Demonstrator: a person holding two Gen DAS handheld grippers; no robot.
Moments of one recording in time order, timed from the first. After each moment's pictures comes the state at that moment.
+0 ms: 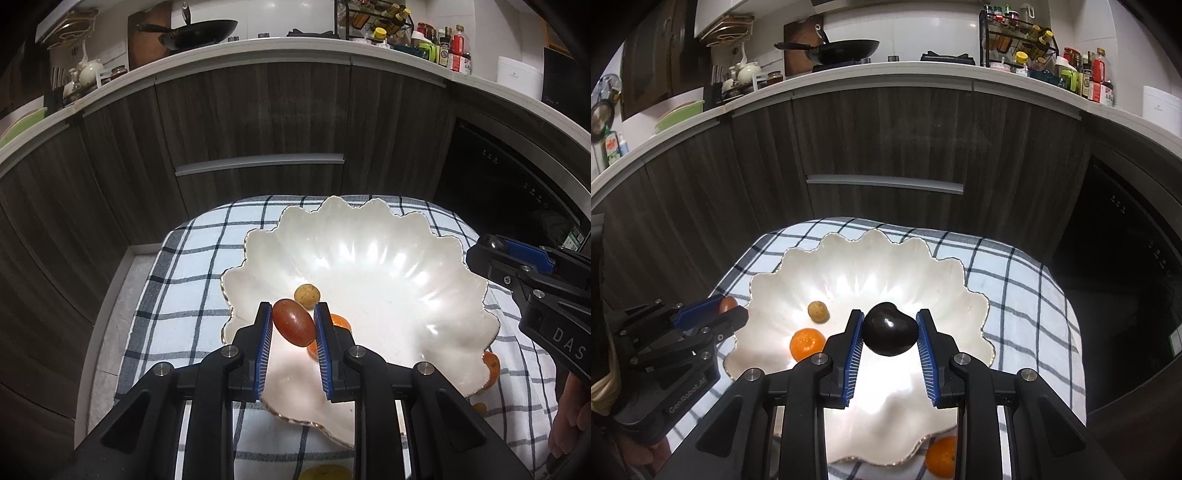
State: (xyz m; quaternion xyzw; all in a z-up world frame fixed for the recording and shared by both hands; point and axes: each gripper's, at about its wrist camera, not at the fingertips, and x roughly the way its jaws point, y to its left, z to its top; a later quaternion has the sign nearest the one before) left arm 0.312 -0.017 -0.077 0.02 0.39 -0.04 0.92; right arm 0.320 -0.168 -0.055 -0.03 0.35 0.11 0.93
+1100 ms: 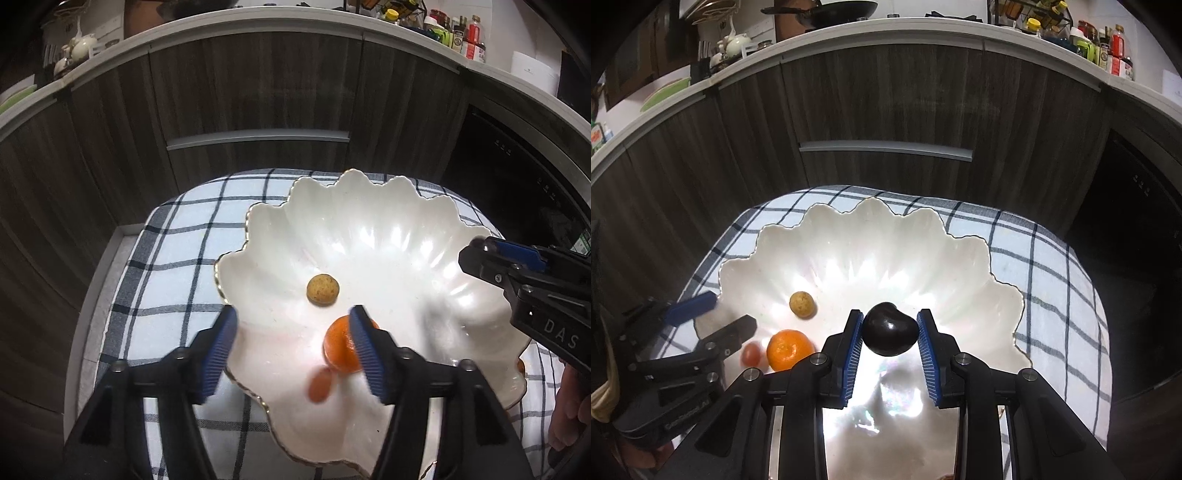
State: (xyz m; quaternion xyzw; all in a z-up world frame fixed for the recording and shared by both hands) left arm 0.346 0.000 -0.113 0.00 0.43 -0.05 0.90; right arm 0.372 -0.152 -0.093 -0.03 0.41 0.10 0.91
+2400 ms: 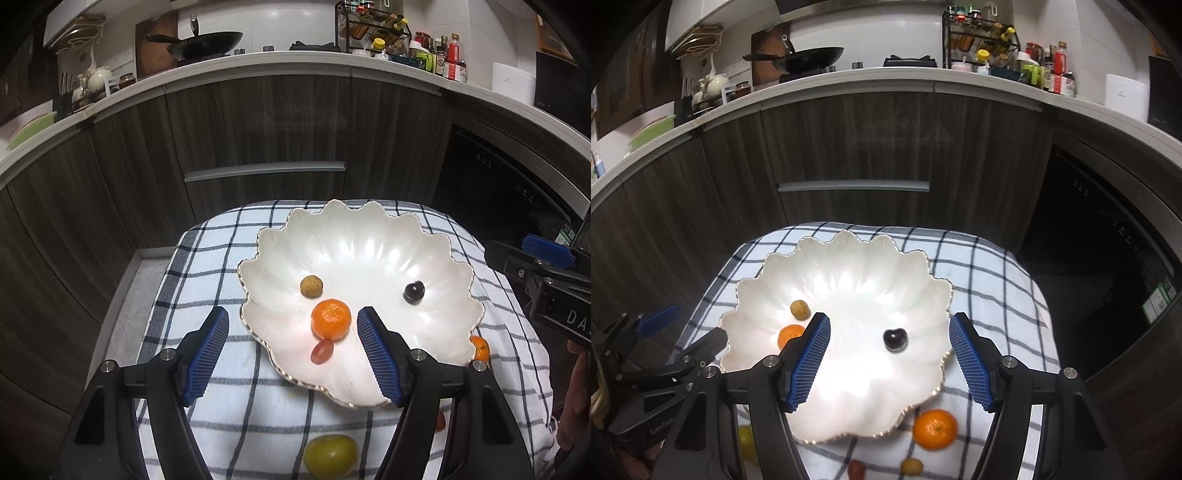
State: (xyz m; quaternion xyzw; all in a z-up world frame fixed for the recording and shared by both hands) left arm 0.269 -0.012 -0.057 0.03 0.37 -0.03 0.93; right arm 0.287 -0.181 -0.039 -0.01 0.35 0.04 0.94
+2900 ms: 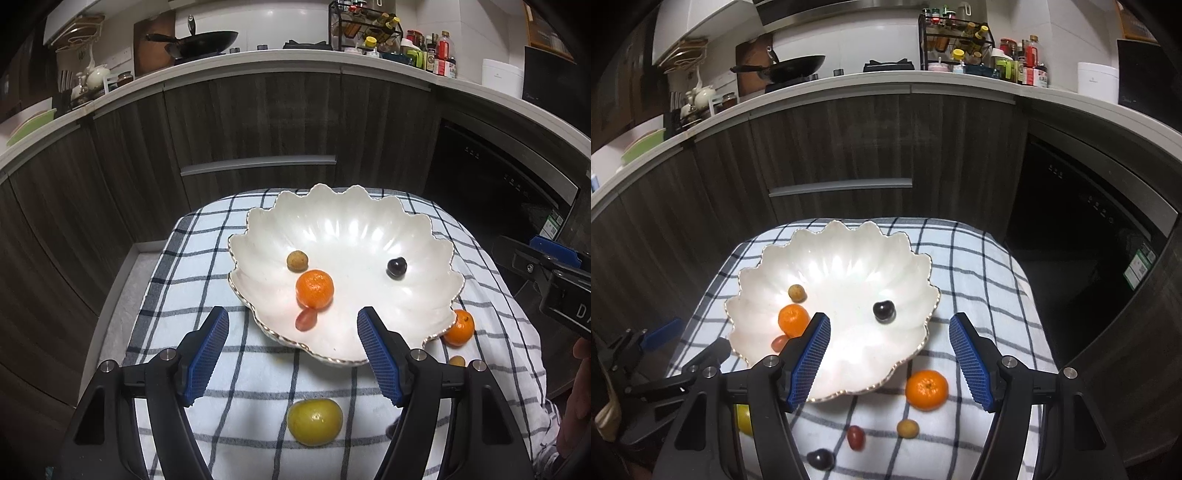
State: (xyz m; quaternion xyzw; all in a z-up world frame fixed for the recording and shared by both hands) left arm 0.233 -0.022 -0.063 0.02 0.37 -0.04 0.93; right arm 0.241 -0.192 -0.039 0.01 0.34 0.01 0.94
